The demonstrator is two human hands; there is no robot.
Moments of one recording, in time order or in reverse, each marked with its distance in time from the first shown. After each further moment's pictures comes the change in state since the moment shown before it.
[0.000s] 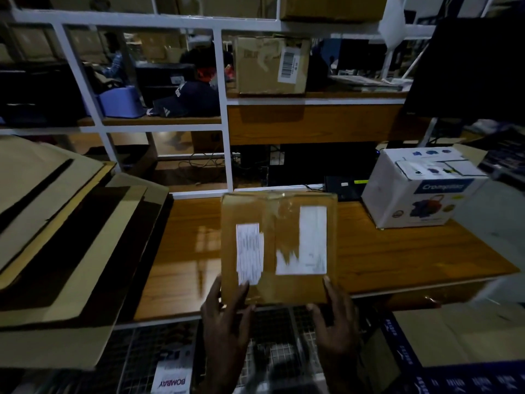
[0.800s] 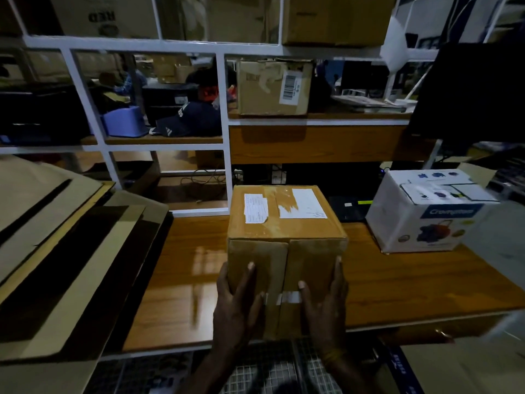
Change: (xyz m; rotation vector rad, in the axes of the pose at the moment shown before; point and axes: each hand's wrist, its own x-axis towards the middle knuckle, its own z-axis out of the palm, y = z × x) left_hand 0.079 0.001 0.044 -0.061 -0.134 0.110; right_hand 0.094 -0.020 0.031 0.258 -0.040 0.135
